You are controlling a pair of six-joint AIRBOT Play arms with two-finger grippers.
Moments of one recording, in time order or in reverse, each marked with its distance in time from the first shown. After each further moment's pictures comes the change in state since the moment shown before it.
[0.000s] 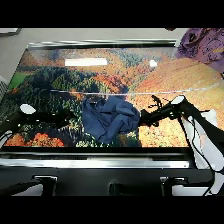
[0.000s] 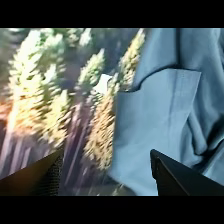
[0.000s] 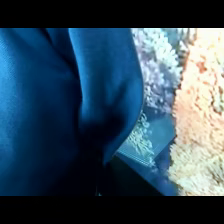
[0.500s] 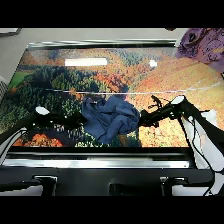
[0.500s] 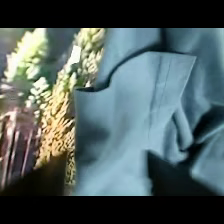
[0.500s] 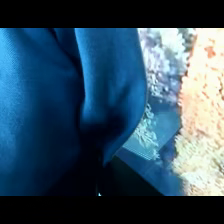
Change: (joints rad) left arm -0.115 -0.142 -0.007 -0.168 0.046 0.106; right arm 0.000 0.004 0.000 0.001 0.026 0.008
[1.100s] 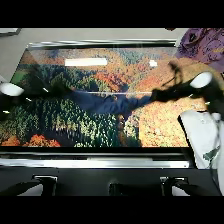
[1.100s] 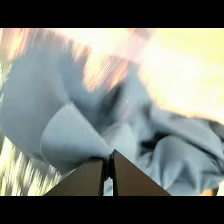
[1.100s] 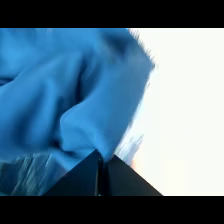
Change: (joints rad) left arm 0.099 0.210 0.369 0.041 -0.003 0.029; right arm 0.000 0.274 0.293 -0.307 -0.122 0.053
